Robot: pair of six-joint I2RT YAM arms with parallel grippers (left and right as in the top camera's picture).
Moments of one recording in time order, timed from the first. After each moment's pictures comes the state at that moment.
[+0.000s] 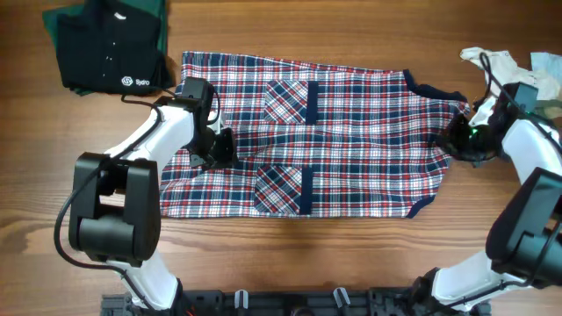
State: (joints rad) left arm -0.17 1.90 1.15 -0.81 0.31 -0.35; right arm -0.41 1.79 1.09 -0.69 -0.35 0.24
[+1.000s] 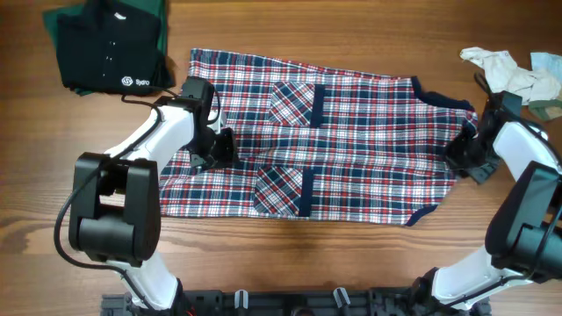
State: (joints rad) left arm -0.17 1.90 1.16 -0.81 0.31 -0.35; right arm -0.39 1.82 1.05 -0.74 0.06 0.46
